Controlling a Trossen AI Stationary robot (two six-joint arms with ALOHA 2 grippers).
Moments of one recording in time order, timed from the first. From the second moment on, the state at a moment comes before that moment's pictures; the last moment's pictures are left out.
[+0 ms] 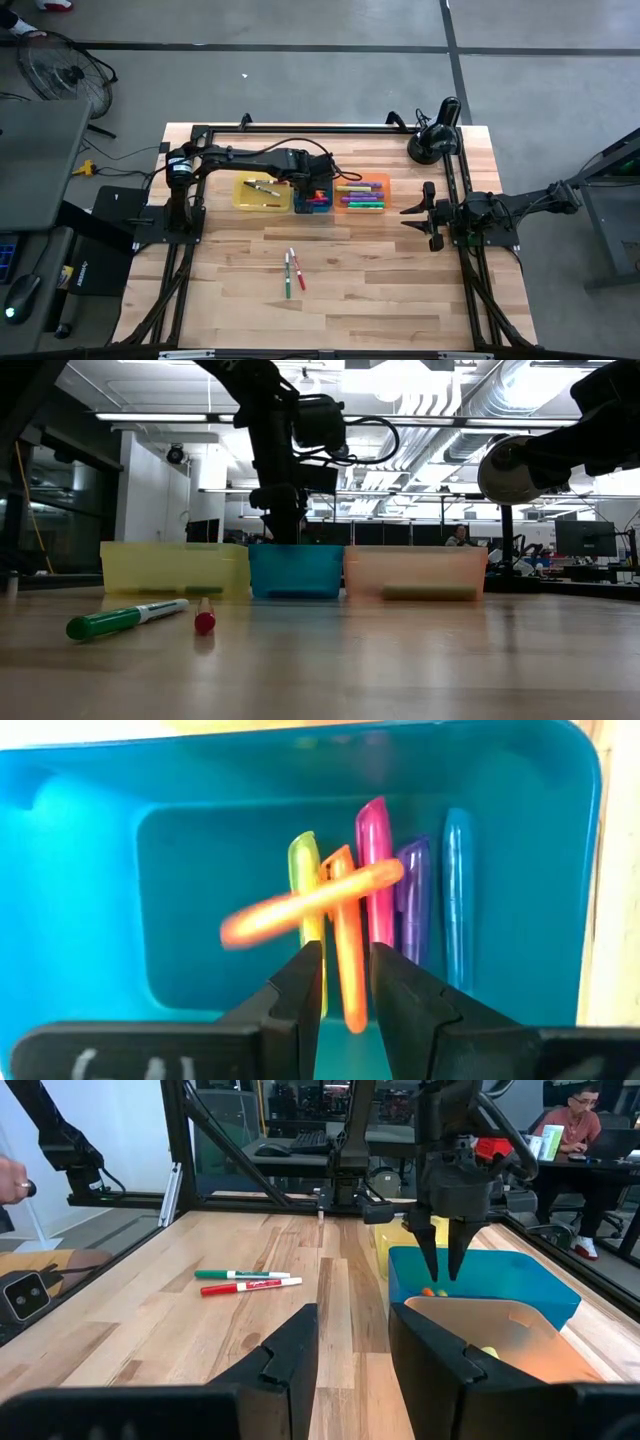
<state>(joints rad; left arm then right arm) 0.22 1.92 1.45 -0.76 -0.09 0.28 0.20 0.10 0.03 0.00 0.15 0.00</state>
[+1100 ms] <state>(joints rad) 0.20 1.92 1.76 -1.15 -0.21 0.16 0.20 0.10 0.03 0.00 0.15 0.00</state>
